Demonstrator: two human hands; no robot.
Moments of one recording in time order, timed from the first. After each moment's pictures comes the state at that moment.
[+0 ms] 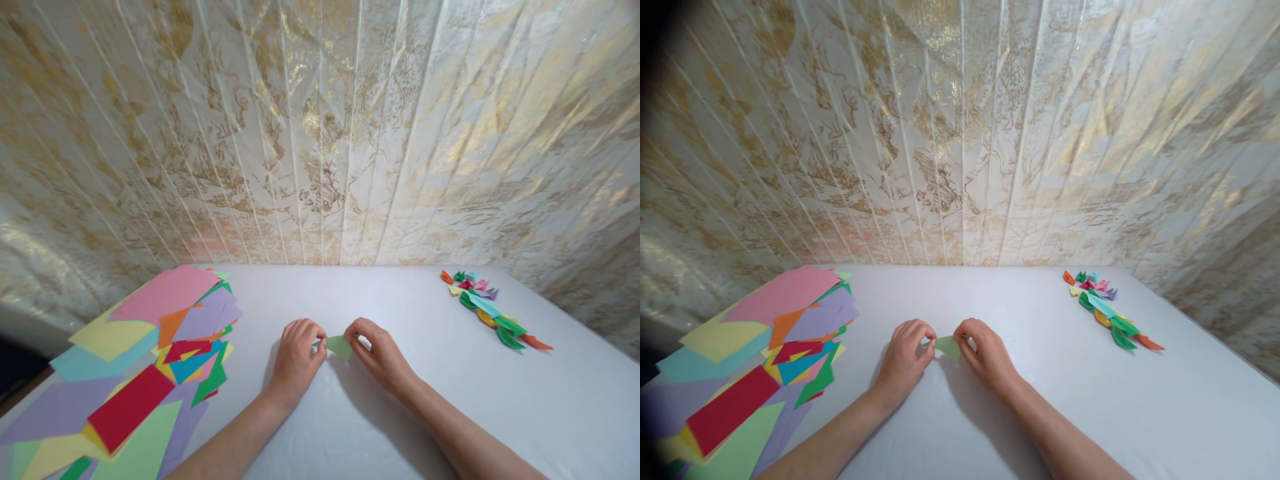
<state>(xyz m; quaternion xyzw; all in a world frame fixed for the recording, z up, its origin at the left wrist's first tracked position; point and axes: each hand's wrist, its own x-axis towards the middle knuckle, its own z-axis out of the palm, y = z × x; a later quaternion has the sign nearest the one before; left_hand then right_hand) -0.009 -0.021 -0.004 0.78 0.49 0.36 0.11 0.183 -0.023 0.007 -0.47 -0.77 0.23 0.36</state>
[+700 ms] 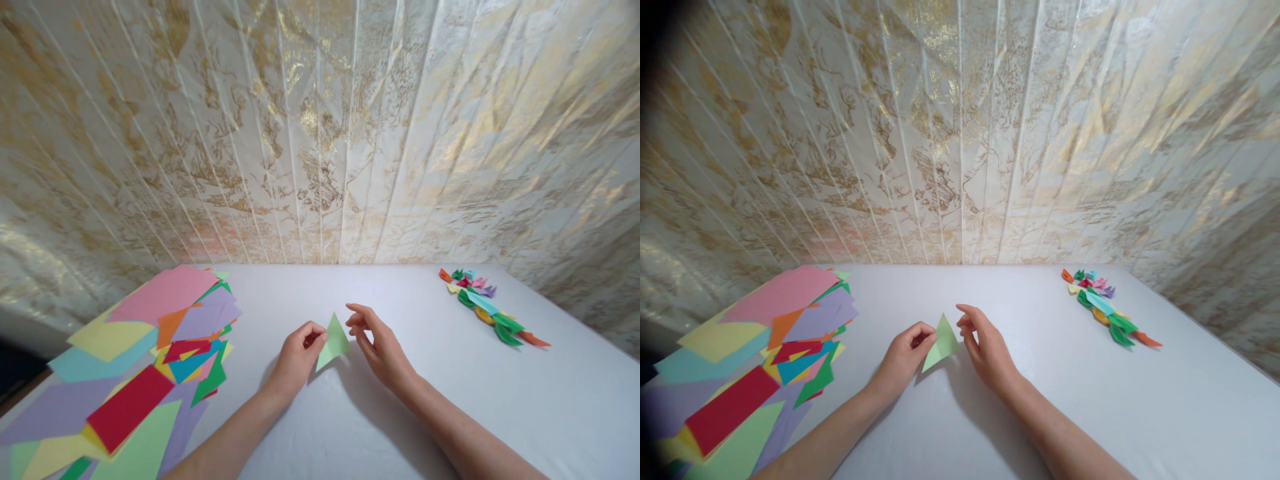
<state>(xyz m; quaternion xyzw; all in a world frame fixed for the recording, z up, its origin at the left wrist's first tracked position) -0.003 -0.020 -0.005 0.61 0.49 0.43 0.45 0.185 -0.024 0.002 -0.45 -0.74 0.24 0.43</state>
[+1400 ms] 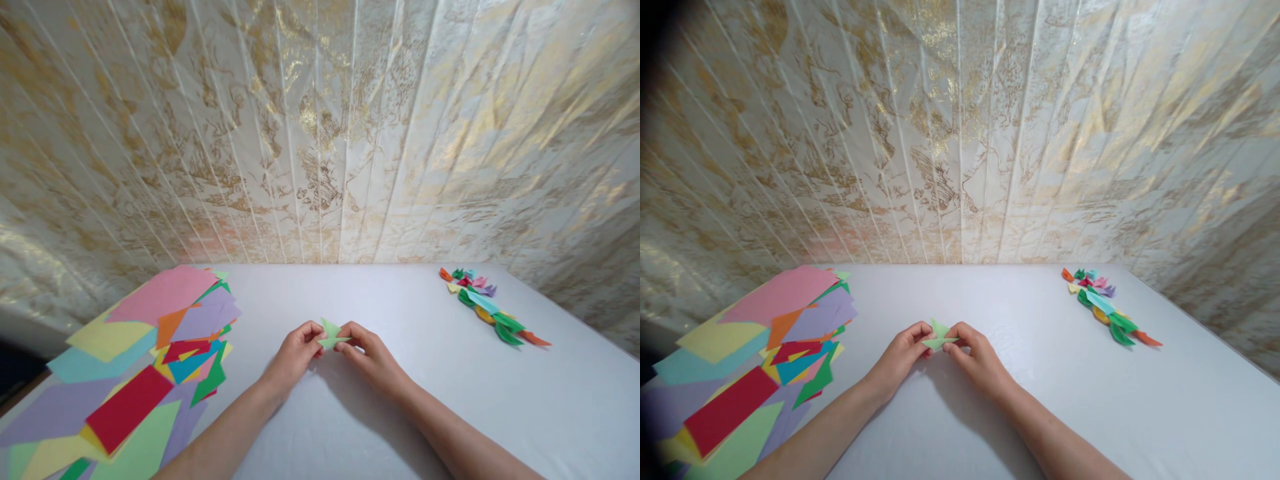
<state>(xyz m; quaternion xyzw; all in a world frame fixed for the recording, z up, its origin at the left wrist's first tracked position) -0.007 -0.016 0.003 0.52 0.44 0.42 0.60 0.173 -0.028 0.001 -0.43 -0.69 0.43 0.40</state>
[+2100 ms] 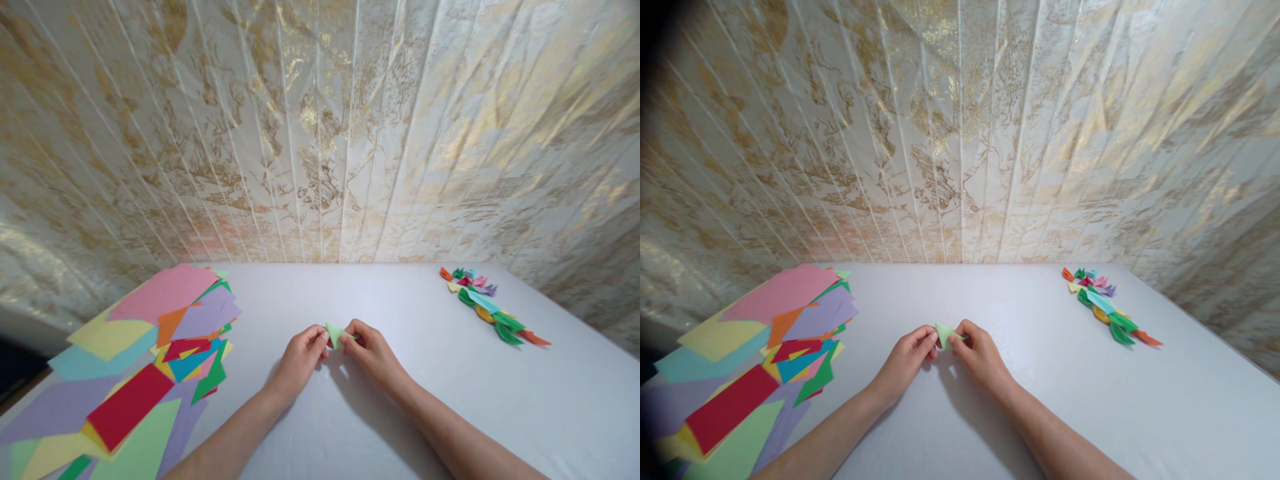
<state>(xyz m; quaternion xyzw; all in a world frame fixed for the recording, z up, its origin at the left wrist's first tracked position) -0.002 -0.023 -0.004 0.61 0.47 0.39 0.51 0.170 -0.023 -0.009 -0.50 -0.65 0.41 0.40</state>
